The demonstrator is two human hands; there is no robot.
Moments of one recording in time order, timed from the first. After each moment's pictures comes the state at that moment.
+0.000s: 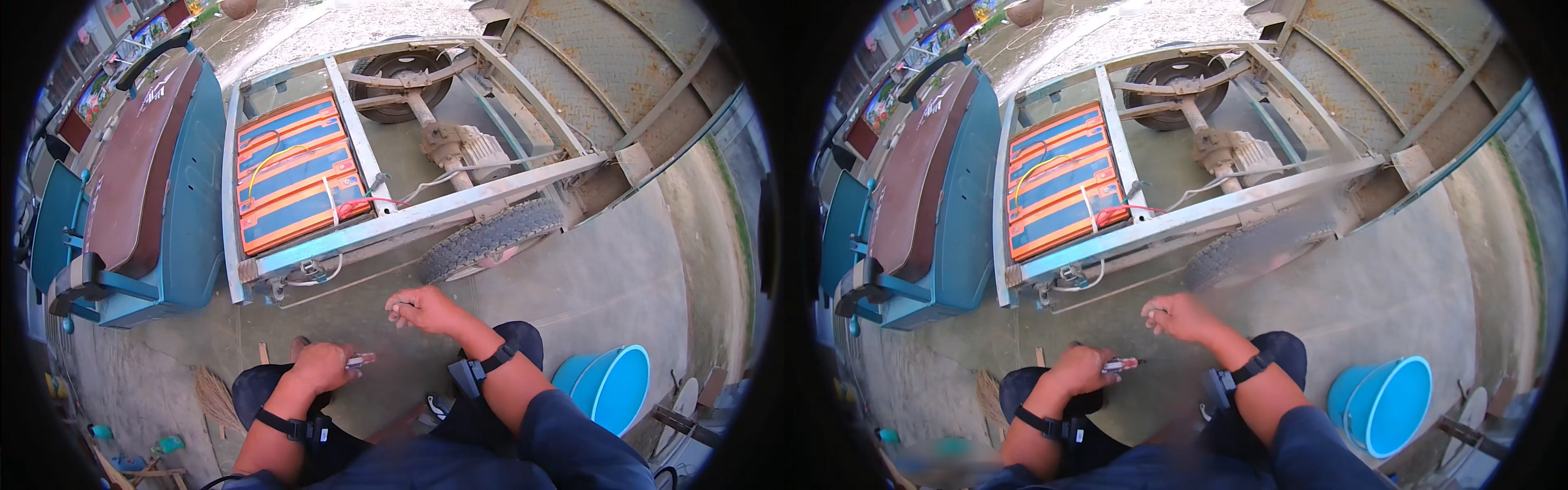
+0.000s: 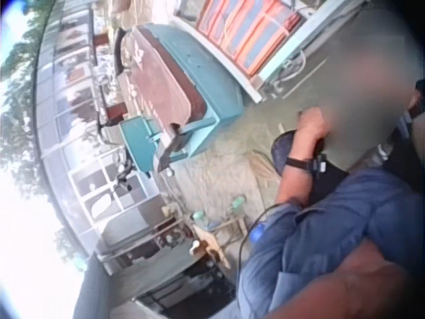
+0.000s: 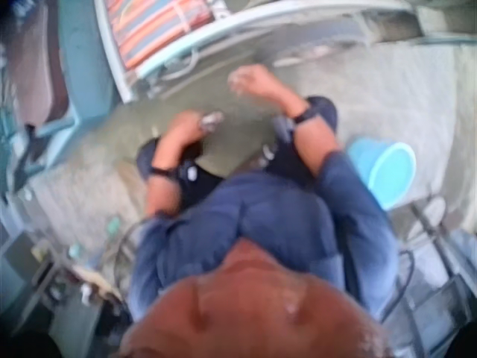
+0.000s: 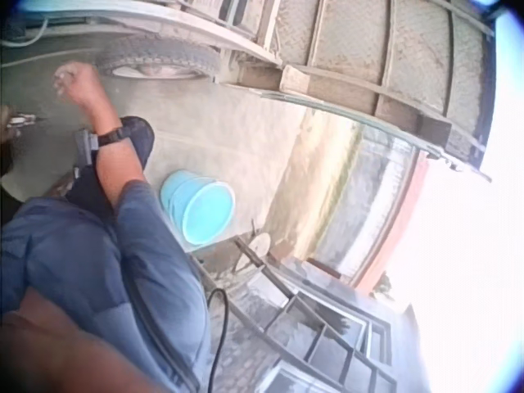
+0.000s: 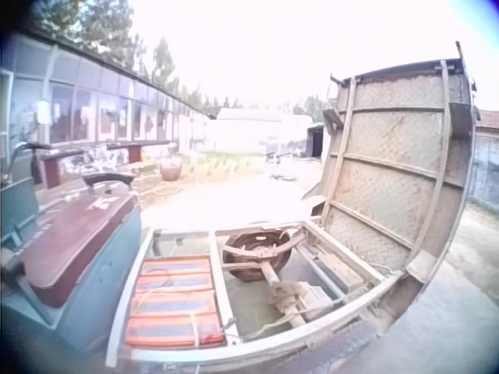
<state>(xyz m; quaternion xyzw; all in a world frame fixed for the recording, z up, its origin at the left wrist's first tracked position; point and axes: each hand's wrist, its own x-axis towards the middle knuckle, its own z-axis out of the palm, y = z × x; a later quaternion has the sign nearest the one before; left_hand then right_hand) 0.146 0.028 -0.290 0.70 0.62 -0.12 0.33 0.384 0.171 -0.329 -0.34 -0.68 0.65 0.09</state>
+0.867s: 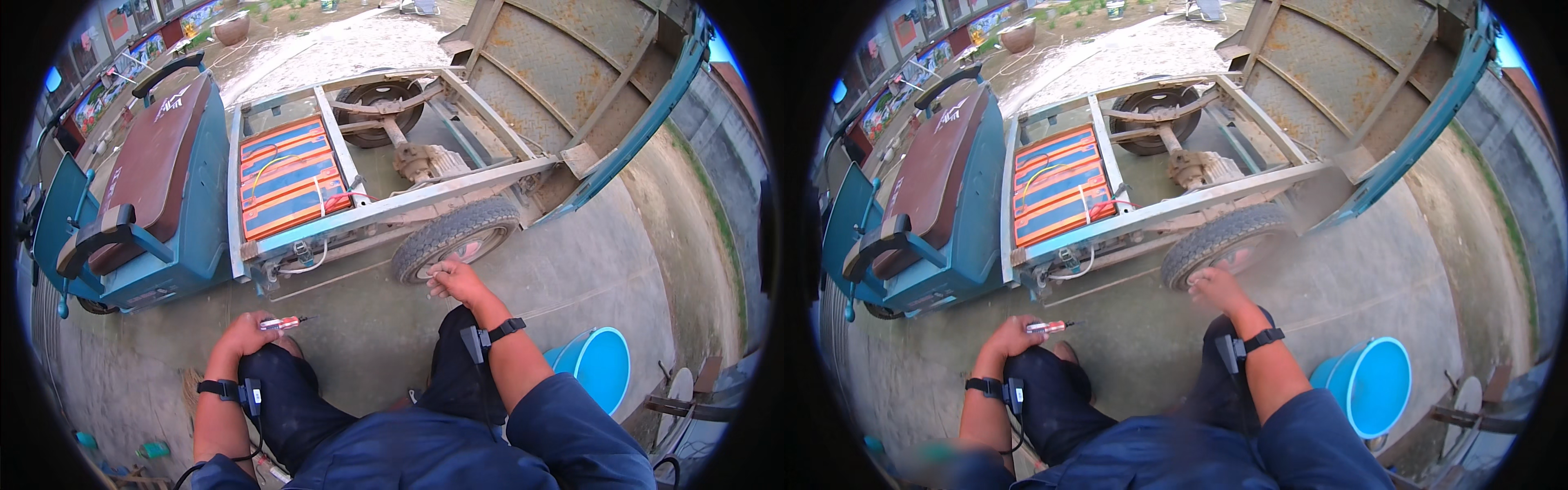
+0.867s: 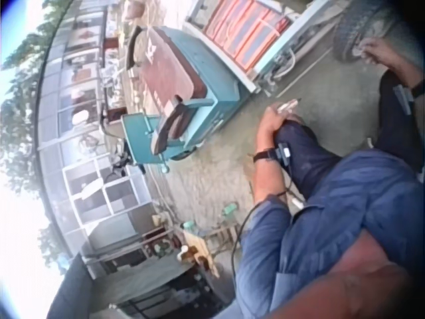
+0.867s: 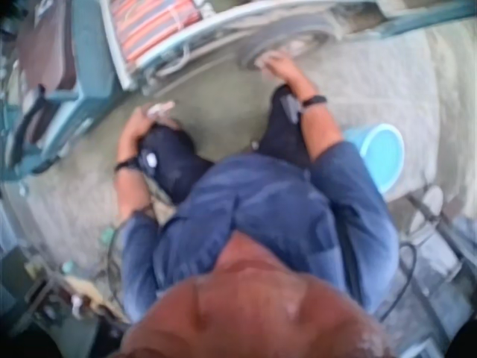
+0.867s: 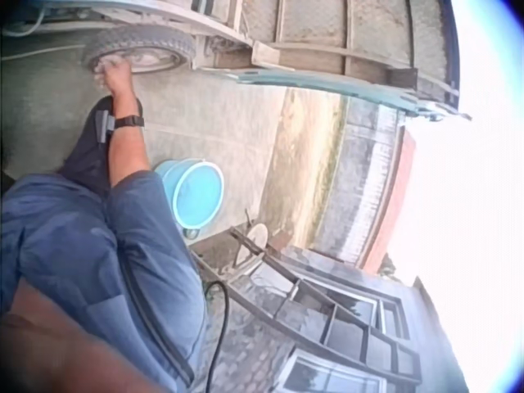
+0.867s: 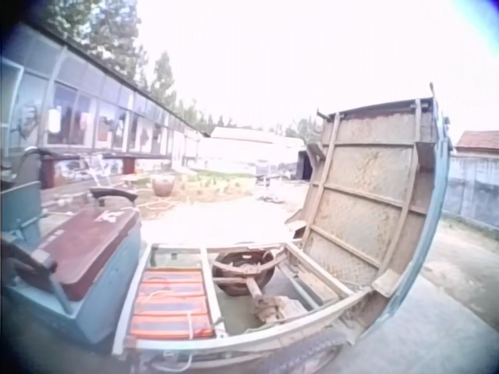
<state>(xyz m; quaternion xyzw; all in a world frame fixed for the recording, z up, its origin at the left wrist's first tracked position) 0.040 -0.036 -0.262 0.54 0.74 0.10 0.38 0.486 0.157 -0.322 -0.52 -0.56 0.62 0.20</state>
